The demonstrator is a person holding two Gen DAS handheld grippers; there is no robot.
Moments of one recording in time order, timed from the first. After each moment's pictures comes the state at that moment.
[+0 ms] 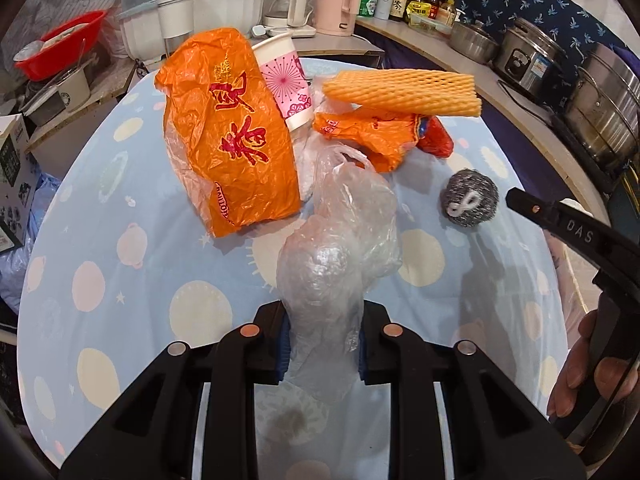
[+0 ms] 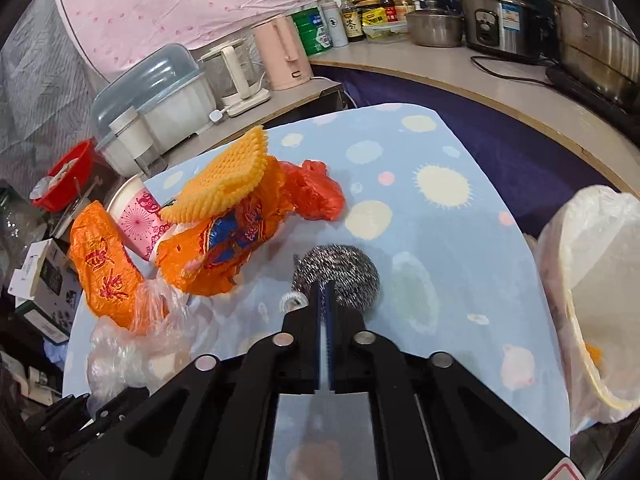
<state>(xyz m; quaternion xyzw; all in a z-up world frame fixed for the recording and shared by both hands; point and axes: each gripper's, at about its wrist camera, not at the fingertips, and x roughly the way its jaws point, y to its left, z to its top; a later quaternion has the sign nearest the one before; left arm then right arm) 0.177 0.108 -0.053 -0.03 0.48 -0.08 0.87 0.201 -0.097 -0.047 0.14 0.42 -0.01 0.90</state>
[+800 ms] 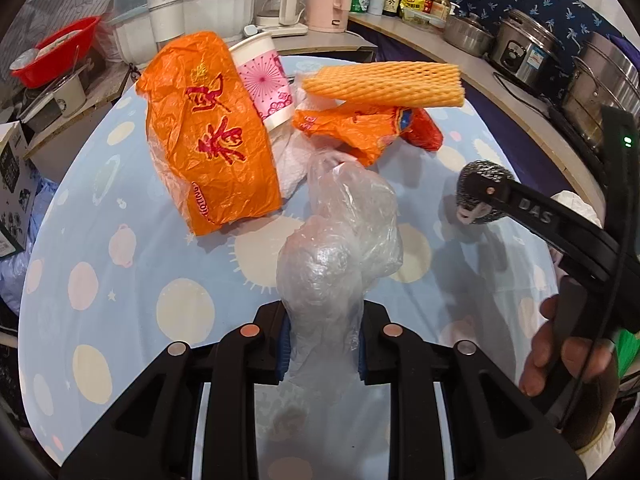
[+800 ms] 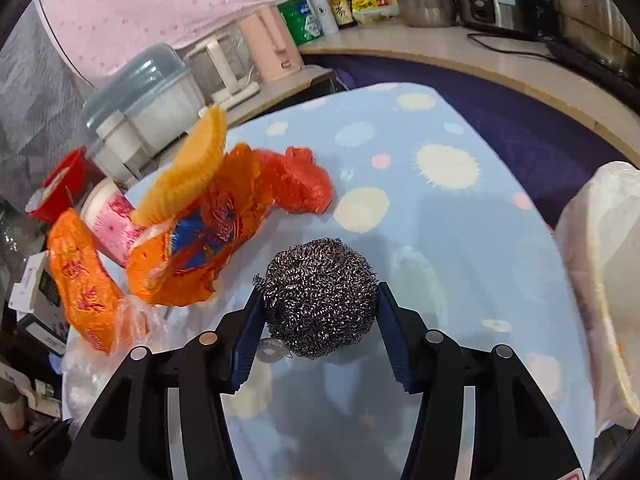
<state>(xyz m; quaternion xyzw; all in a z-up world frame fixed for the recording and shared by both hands) 0.175 0.089 -0.052 -0.02 0.48 -0.08 0.87 0.215 -0.114 -0.065 0.18 0.41 -0.01 0.89</state>
